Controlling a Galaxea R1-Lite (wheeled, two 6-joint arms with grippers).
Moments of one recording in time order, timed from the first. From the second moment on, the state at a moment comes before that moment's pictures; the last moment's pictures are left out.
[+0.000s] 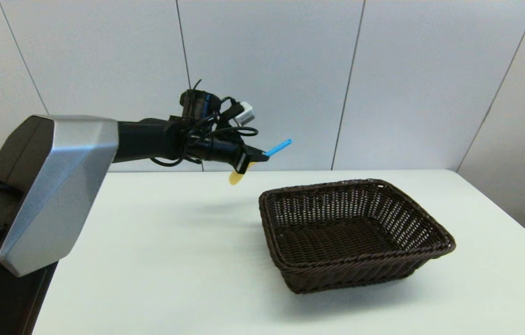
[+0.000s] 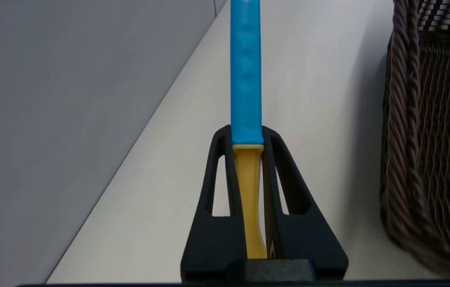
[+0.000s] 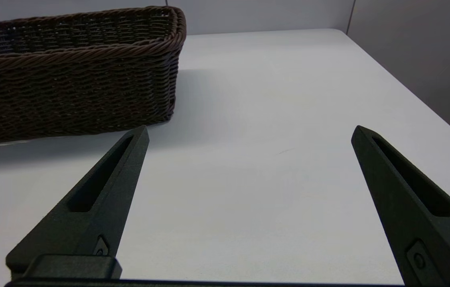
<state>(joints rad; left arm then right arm) -0.41 2.34 -1.98 0.12 -0.65 0.42 0.00 0.00 0.00 0.01 -0.03 0.03</state>
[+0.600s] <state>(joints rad) -0.45 2.44 -1.98 -0.03 -0.65 0.35 0.00 0.00 0.00 0.01 -0.03 0.04</state>
